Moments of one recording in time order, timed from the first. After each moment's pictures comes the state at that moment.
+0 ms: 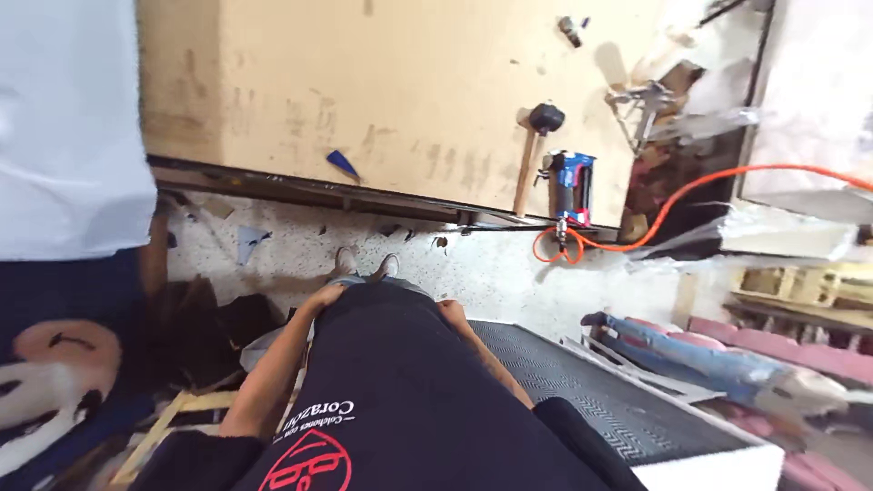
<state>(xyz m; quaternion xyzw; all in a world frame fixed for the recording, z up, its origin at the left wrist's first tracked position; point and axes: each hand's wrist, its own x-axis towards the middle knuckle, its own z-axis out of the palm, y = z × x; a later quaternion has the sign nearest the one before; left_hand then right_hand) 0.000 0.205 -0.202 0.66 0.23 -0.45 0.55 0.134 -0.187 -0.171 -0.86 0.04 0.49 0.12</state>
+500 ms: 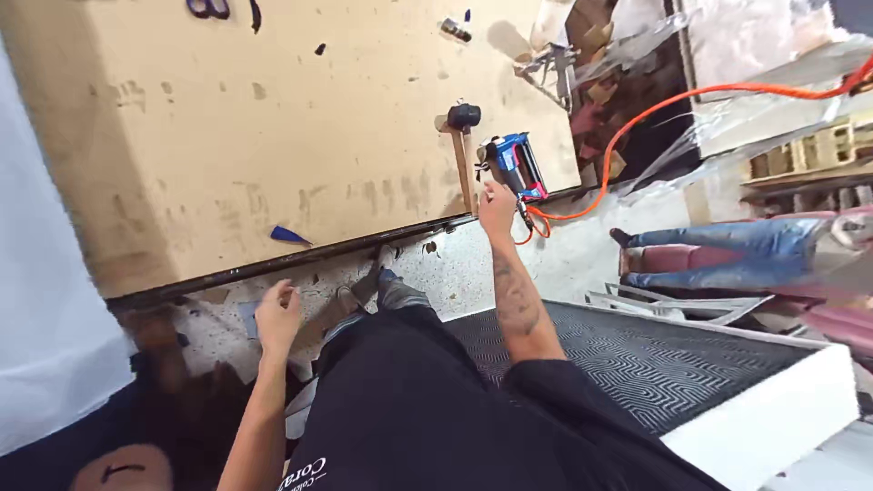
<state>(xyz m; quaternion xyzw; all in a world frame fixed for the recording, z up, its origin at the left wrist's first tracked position) 0.112 0.270 -0.074 0.84 0.31 -0.10 0.43 0.428 -0.176 -0.044 -0.98 0.02 0.02 0.17</state>
